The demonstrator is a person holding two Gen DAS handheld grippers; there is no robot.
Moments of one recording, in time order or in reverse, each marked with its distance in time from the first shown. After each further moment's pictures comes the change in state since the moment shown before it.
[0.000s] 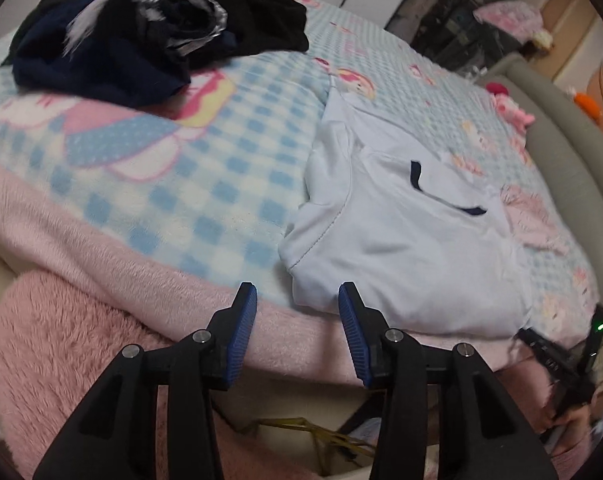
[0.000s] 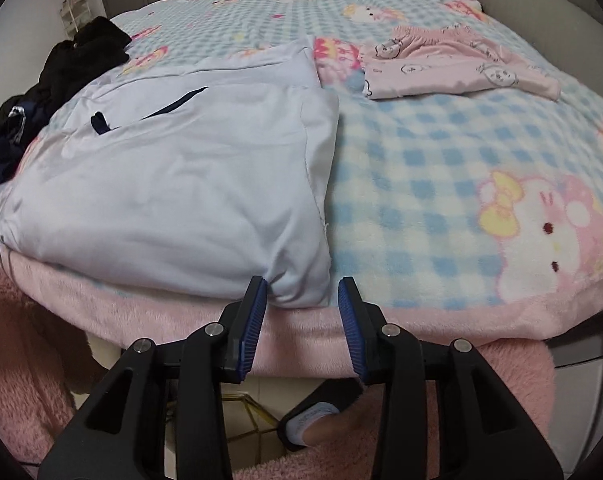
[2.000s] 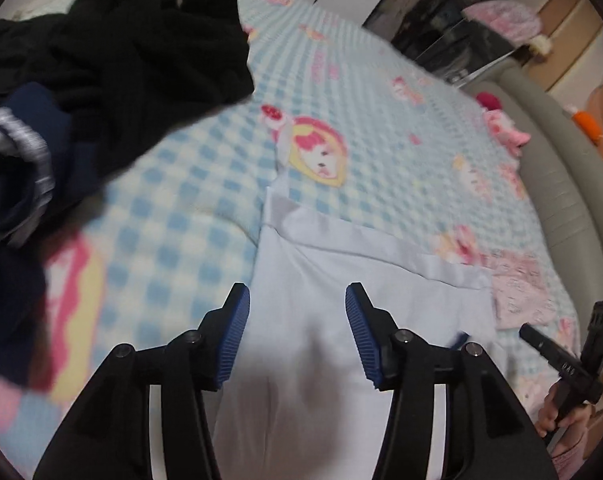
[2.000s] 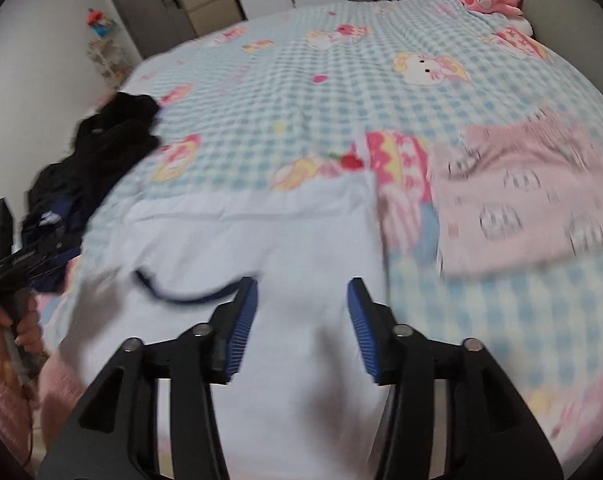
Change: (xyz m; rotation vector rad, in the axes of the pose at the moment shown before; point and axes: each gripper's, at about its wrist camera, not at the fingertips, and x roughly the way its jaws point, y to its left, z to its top) left arm 0.101 -0.047 0.185 0.006 0.064 -0.098; right arm 0.027 -0.001 0.179 0.071 -0.048 0.222
